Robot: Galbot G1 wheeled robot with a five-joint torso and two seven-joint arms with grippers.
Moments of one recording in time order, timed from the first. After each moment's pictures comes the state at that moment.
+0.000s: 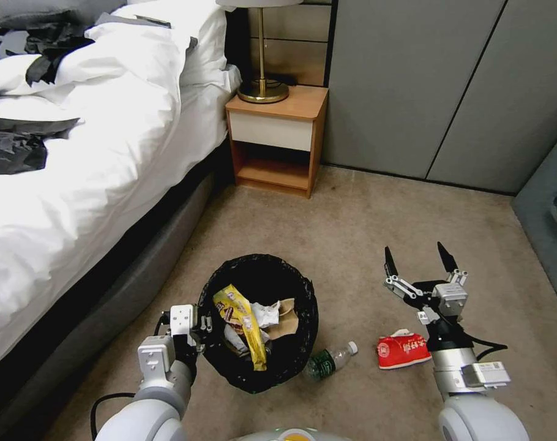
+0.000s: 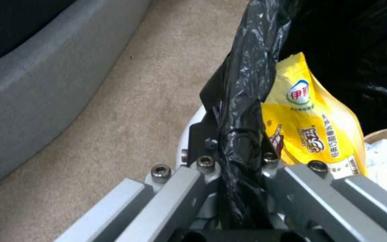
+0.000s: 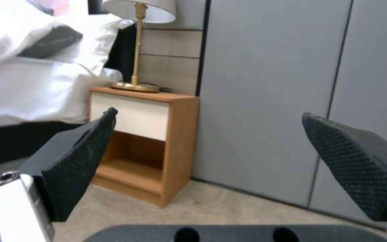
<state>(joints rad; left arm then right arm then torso) 1.76 -1.45 -0.44 -2.37 -0.21 0.59 -0.23 -1.66 1.30 0.58 2.09 0.10 0.36 0.04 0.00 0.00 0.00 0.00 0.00</state>
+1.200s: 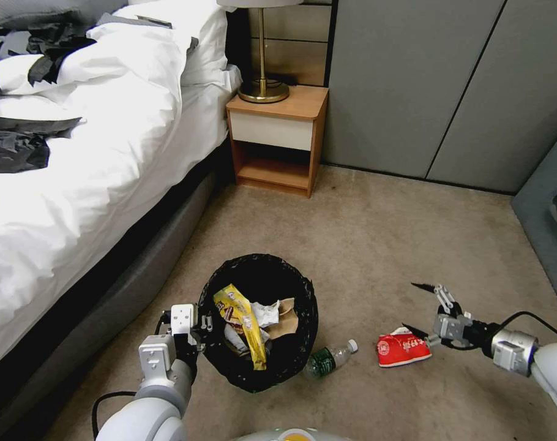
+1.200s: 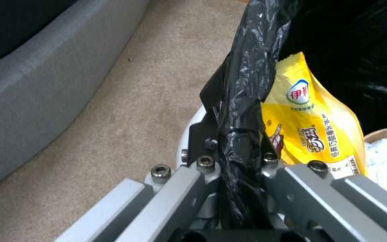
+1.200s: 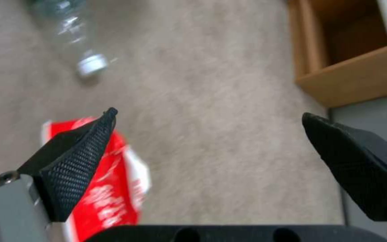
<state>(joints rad) 1.74 -1.44 -0.44 -2.36 -0.22 0.59 -0.23 -1.47 0.91 0.75 1.60 -0.37 0.57 -0.76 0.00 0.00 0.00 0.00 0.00</state>
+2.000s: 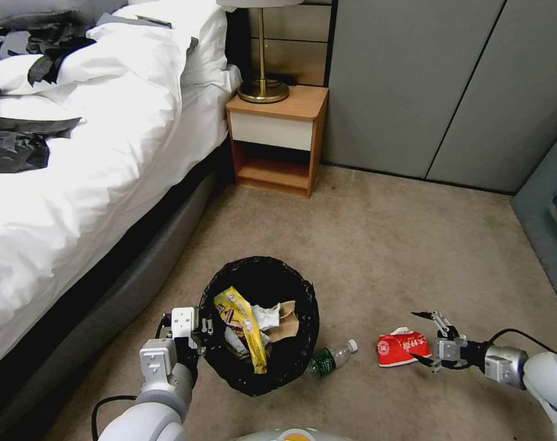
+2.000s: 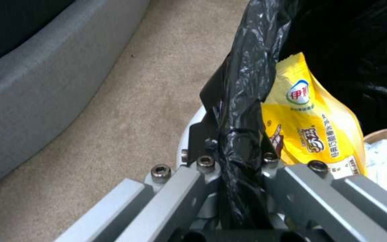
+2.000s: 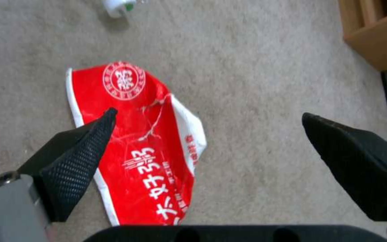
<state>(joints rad) 1.78 -1.45 -0.44 -2.38 -0.20 0.58 -0.23 -1.32 0.96 0.67 1.32 -0.46 0.61 -0.75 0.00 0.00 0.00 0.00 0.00</state>
